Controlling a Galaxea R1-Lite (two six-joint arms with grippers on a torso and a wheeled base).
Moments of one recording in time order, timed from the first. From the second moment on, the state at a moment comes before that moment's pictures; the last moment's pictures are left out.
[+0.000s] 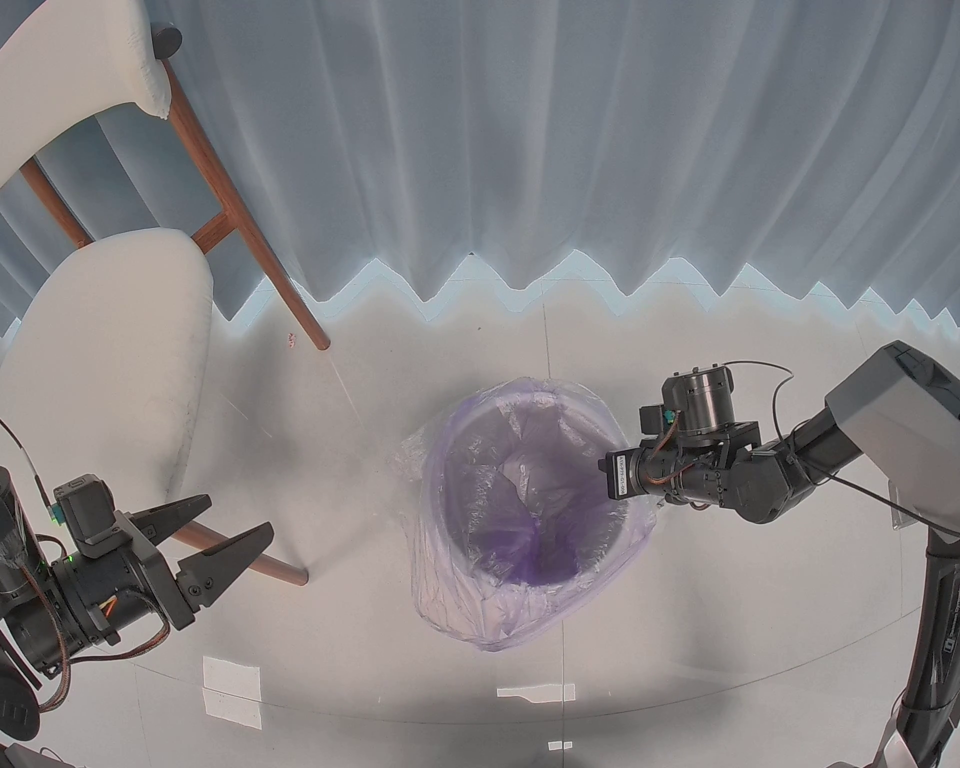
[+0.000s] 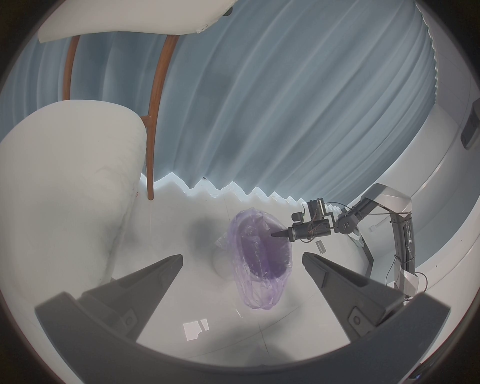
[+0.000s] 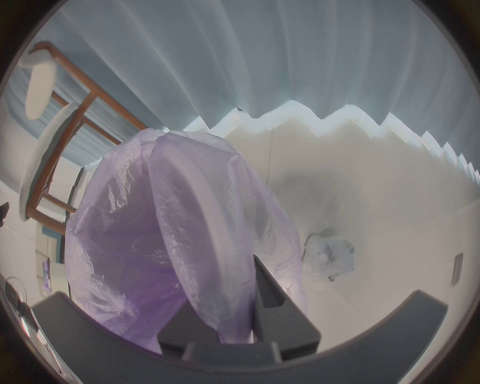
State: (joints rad) left arm -0.24 1.24 -0.18 -0.90 -0.35 -0.21; right arm 0.41 2.22 -1.20 -0.43 0.05 0.11
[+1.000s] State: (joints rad) left arm -0.31 1.28 -0.16 -0.90 -0.35 -0.21; right arm 0.34 2.15 -1.12 -0.56 0.17 0.11
